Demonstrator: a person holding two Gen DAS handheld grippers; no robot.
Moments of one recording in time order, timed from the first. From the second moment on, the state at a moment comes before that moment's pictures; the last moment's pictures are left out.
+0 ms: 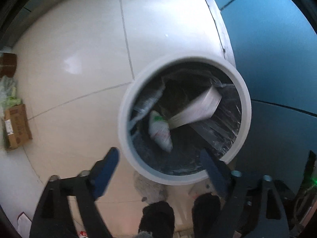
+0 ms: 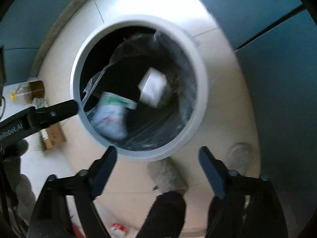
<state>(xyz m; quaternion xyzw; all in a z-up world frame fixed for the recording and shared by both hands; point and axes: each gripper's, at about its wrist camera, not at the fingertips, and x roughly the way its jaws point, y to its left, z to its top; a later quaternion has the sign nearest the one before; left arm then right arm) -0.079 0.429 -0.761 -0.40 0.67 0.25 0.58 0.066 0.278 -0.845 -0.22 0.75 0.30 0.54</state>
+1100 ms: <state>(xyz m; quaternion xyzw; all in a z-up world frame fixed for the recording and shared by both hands) -0.138 0.327 -0.366 -0.29 0.58 0.36 0.67 0.035 0.228 -0.410 -0.27 0.59 0.38 0.66</state>
